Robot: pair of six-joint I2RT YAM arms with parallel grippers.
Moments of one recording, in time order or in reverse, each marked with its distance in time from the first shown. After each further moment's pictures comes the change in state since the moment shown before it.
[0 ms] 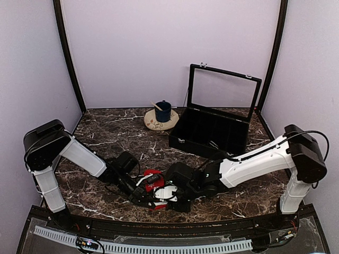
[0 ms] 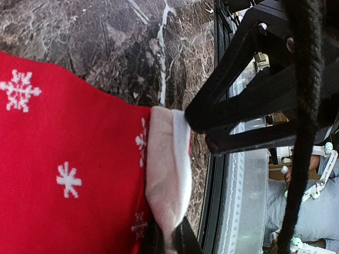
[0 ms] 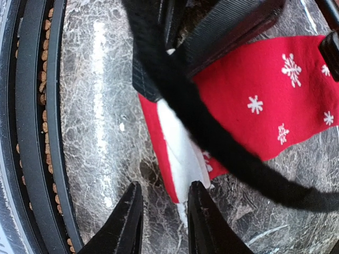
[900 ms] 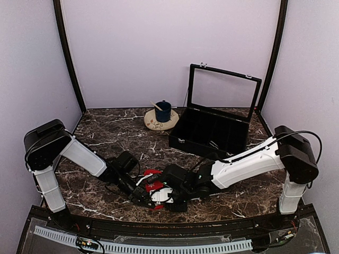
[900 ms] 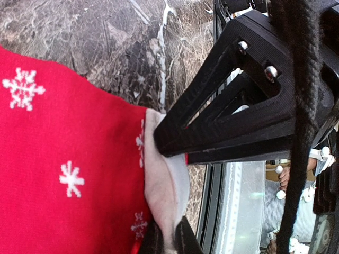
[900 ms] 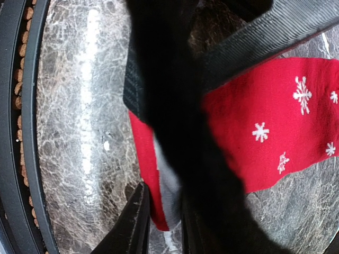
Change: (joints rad) left arm 0.010 0.006 0.006 -0.010 0.015 -0.002; right arm 0.005 0.090 0.060 0.001 0.026 -0.114
